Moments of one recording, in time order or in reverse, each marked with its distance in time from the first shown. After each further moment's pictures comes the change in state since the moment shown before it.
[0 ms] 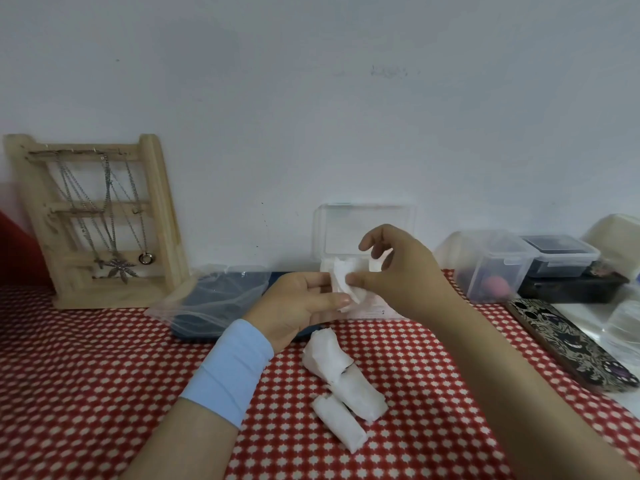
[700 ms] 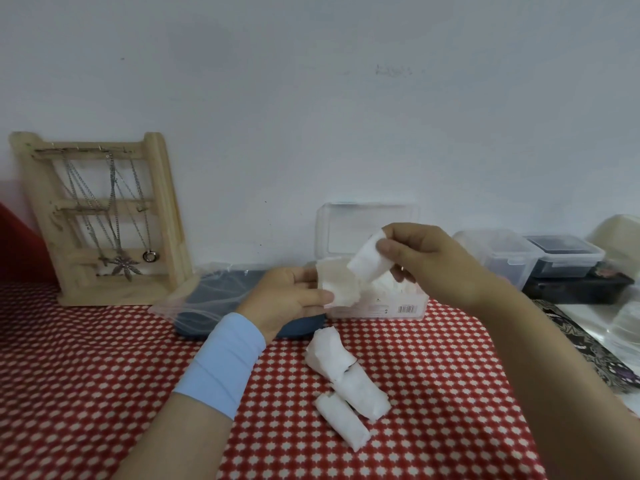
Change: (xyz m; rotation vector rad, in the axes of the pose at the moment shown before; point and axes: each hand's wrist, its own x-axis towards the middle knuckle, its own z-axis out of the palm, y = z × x) left_hand 0.006 -0.001 -0.019 0.088 0.133 -0.004; right_hand -0.001 -0.002 -0.041 0.239 -0.258 -0.110
